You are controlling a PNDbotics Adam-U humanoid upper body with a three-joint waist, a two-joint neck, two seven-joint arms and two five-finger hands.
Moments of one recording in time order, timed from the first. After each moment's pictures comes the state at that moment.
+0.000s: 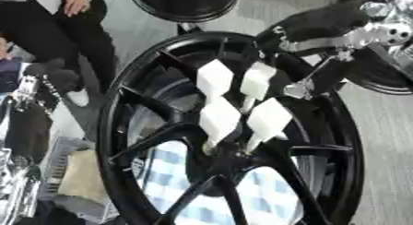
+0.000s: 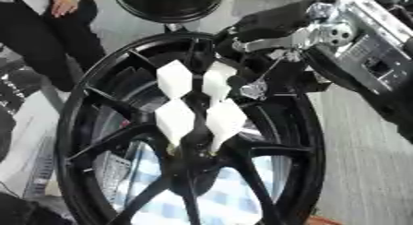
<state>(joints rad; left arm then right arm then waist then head) -0.17 0.21 0.07 -1.89 0.17 0.06 -0.02 -1.04 -0.69 0.58 -1.55 0.41 -0.40 0.78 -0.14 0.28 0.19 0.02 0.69</state>
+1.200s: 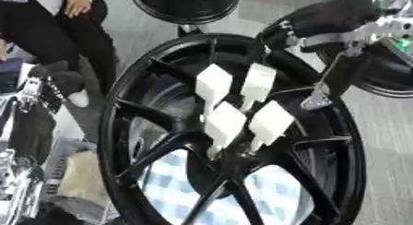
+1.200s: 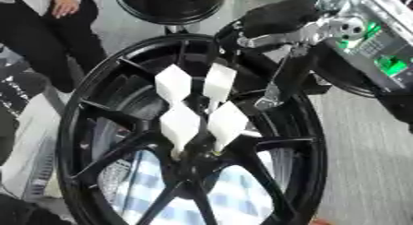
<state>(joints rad) -0.17 0.21 0.07 -1.89 0.17 0.06 -0.02 -1.06 -0.71 0.57 -1.59 0.40 -0.39 0.79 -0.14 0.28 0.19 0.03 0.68</state>
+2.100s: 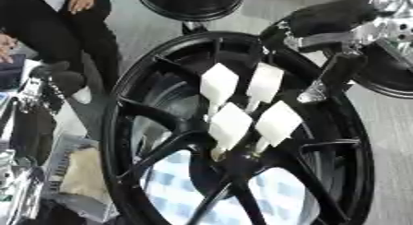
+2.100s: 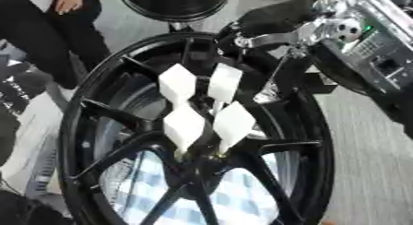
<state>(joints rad) -0.19 0.21 0.07 -1.89 0.17 0.06 -0.03 -1.06 -0.69 0.55 -1.55 0.38 -0.38 0.79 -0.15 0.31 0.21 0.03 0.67</state>
